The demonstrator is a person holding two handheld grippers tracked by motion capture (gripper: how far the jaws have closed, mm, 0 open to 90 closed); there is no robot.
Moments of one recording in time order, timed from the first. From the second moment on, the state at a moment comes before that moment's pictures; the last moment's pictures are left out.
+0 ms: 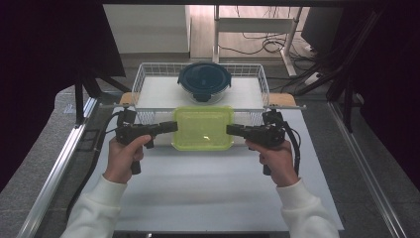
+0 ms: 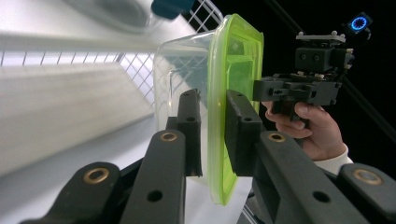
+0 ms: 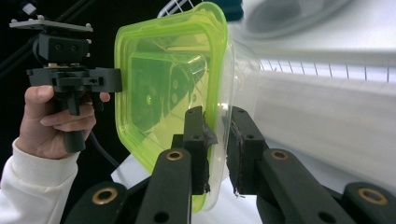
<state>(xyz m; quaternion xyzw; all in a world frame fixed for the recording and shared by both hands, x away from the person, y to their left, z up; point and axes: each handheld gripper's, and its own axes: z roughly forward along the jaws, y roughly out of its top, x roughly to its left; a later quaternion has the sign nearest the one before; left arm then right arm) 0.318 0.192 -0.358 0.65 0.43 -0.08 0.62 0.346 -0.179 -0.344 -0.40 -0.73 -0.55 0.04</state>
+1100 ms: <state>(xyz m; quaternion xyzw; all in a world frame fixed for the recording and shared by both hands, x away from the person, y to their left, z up) 0.432 0.208 -0.254 0.65 0.43 -0.07 0.63 0.430 -0.164 -0.226 -0.38 -0.72 -0.58 0.01</state>
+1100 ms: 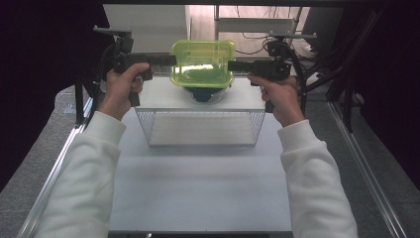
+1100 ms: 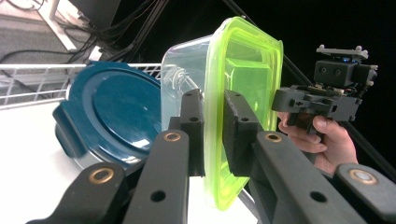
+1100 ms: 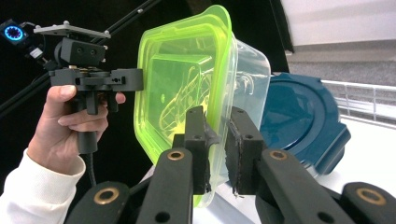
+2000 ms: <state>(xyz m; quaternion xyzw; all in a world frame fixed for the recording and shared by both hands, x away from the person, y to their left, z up) 0.494 0.204 -0.290 0.60 0.51 -0.14 0.60 0.511 -0.159 -0.265 -0.52 -0.66 -0.53 0.09</state>
